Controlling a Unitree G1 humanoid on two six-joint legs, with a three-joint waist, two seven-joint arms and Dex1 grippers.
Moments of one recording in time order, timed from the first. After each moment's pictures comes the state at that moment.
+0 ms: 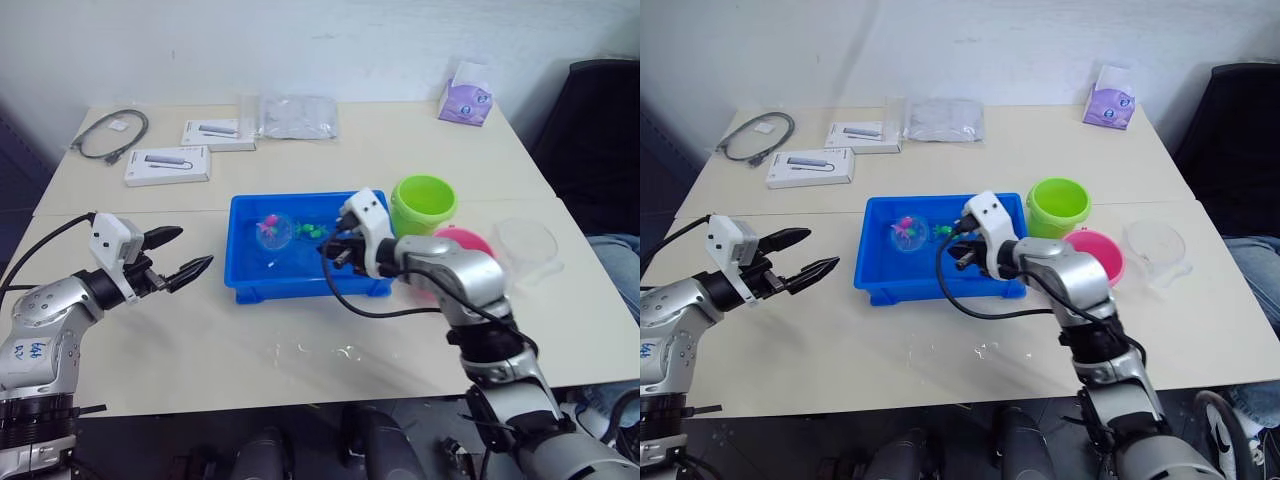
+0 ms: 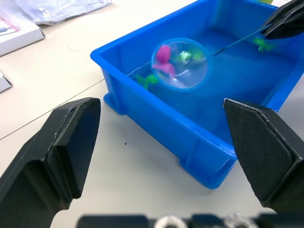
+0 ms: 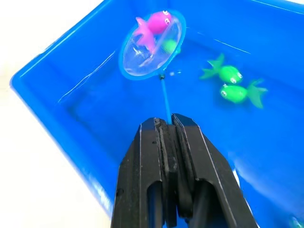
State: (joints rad) left arm -0.22 0.72 0.34 0.00 -0.45 0.31 -0.84; right arm -0.71 -0.30 0.14 -0.13 0.35 1.06 0.57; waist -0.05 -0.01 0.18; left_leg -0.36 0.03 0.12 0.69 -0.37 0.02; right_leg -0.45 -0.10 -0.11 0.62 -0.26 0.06
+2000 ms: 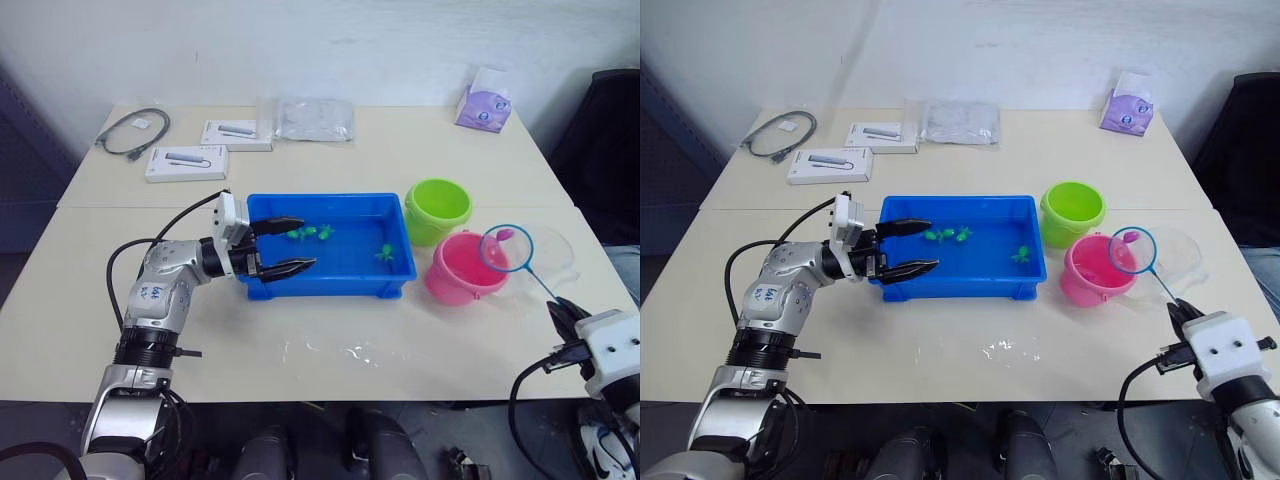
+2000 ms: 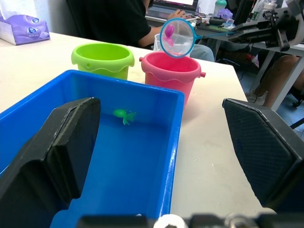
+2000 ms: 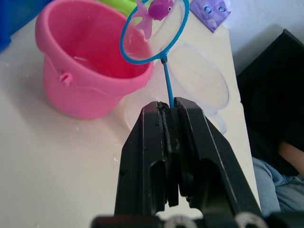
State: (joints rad) left arm -0.60 0.44 0.02 0.25 -0.45 0.21 -1.14; right arm 0.47 -0.49 -0.55 -0.57 0.07 0.13 0.47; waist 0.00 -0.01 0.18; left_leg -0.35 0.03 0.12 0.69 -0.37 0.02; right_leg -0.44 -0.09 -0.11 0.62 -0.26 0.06
